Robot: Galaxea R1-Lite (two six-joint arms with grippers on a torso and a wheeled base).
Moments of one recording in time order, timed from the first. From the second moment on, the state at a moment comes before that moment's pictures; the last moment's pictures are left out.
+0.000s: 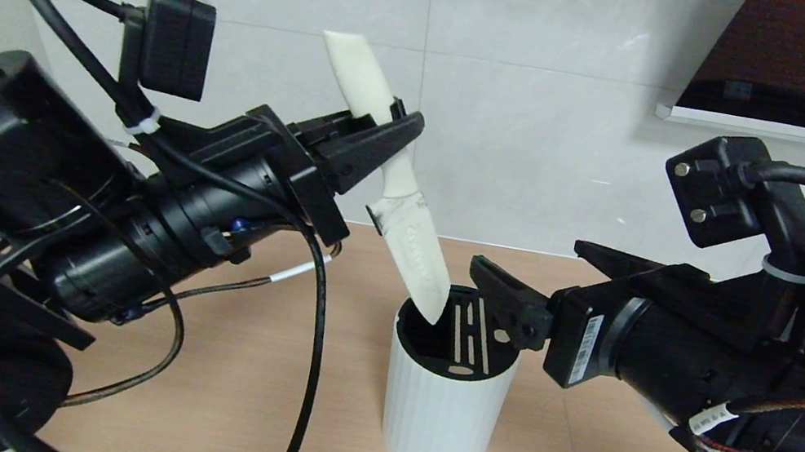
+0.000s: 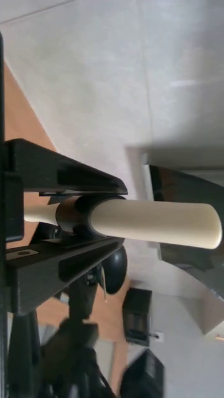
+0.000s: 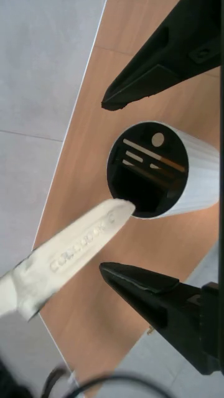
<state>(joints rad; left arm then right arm) -0.57 1.68 -0.72 -1.40 -0.33 -0.15 0.96 1.50 -0.87 -0.58 -0.39 0.06</state>
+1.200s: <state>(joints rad) -0.59 1.86 -0.69 -1.46 -0.33 -0.13 0.92 1.50 -0.87 -0.60 -0.39 0.04</state>
